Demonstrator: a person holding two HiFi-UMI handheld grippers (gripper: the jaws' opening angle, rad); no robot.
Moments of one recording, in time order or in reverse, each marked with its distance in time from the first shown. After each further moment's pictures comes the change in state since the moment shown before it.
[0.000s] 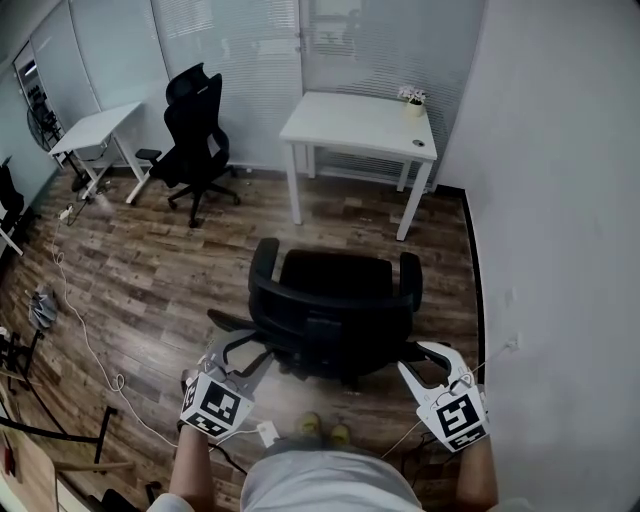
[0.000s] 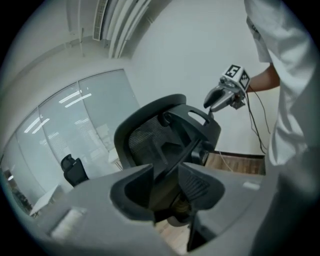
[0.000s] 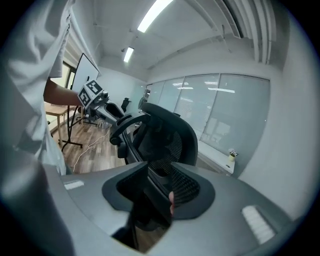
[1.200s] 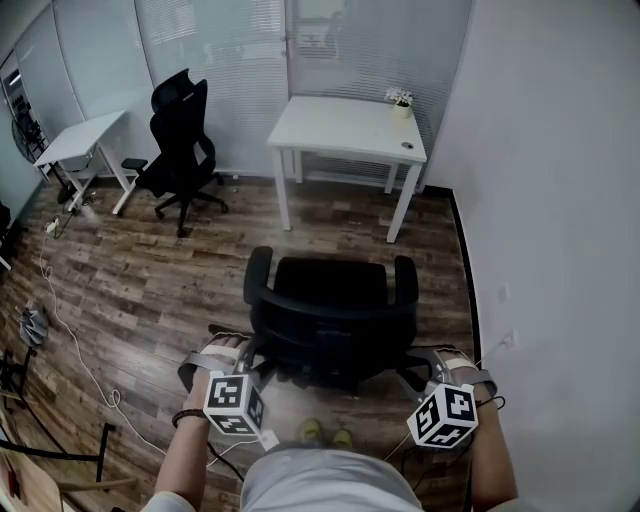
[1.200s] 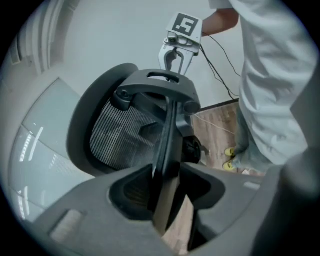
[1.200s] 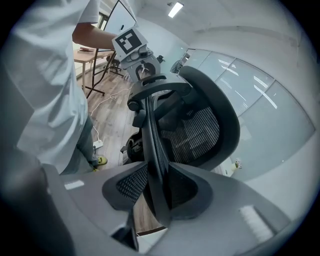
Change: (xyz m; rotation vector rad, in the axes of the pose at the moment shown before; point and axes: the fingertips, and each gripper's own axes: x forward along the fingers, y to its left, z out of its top) left arm 0.033 -0.007 -0.038 0.550 0.283 -0.235; right arm 0.035 0.026 -0.030 -0.437 0.433 0.125
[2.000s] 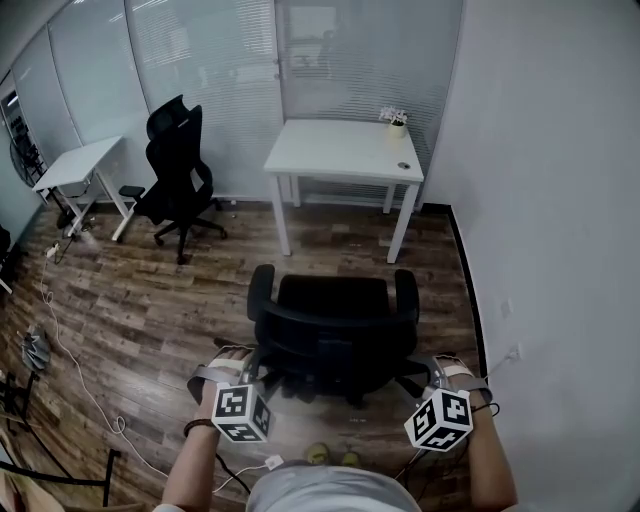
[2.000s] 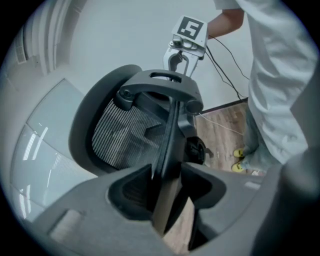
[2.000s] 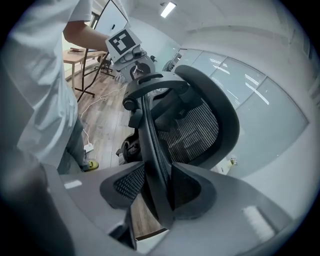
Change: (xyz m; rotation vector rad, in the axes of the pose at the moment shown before) left arm 0.030 0.048 -0.009 -0.006 -0.035 0.049; right arm 0.034 -0.044 0.003 0.058 -0.009 -0.067
